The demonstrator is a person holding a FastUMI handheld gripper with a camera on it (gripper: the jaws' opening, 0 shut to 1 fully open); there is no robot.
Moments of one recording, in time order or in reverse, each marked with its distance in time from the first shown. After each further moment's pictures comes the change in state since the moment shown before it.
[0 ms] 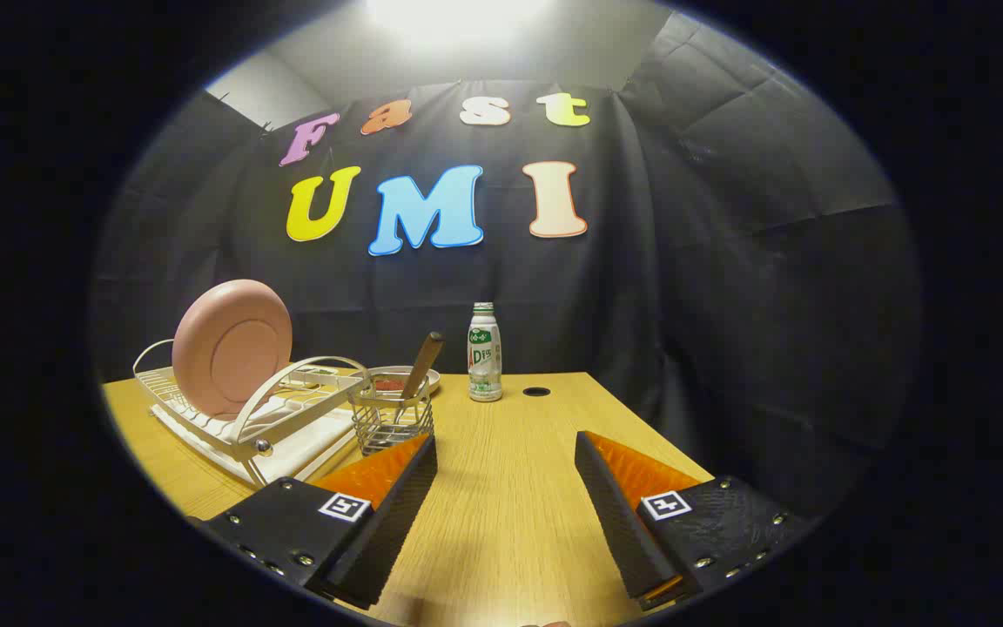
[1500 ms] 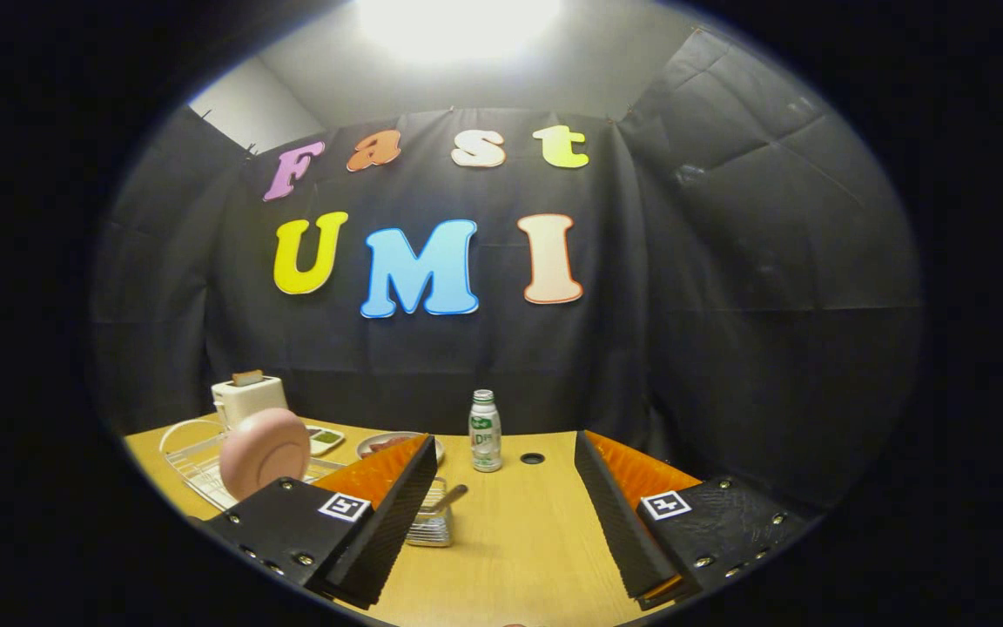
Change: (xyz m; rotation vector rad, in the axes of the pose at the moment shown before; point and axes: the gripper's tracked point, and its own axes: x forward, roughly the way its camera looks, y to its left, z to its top) arm -0.023 0.040 0.177 0.029 -0.054 -0.008
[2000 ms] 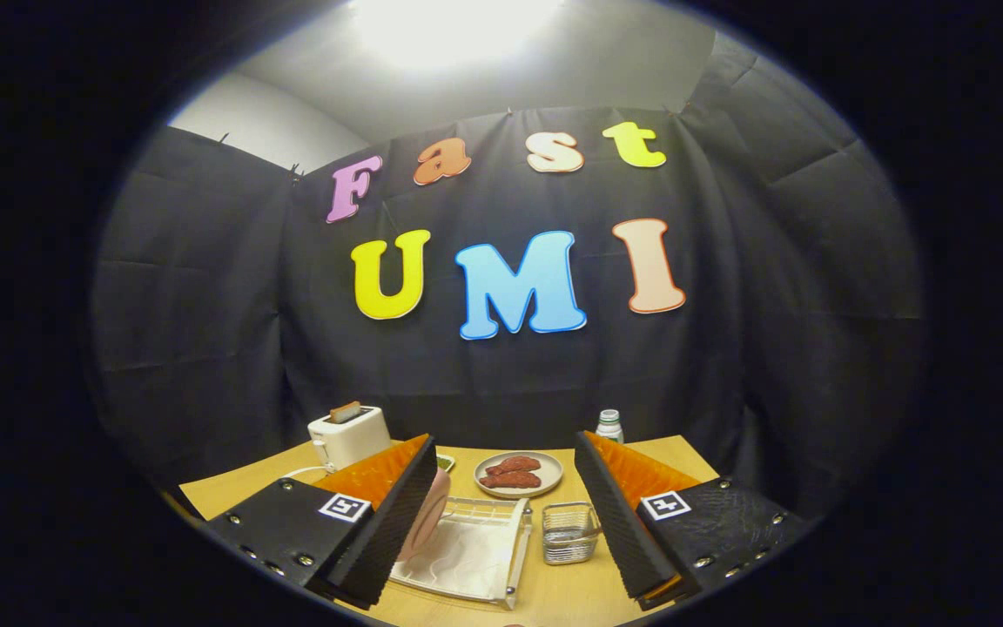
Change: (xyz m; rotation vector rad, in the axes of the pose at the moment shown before) arm 0.021 0.152 0.043 0.039 0.059 0.243
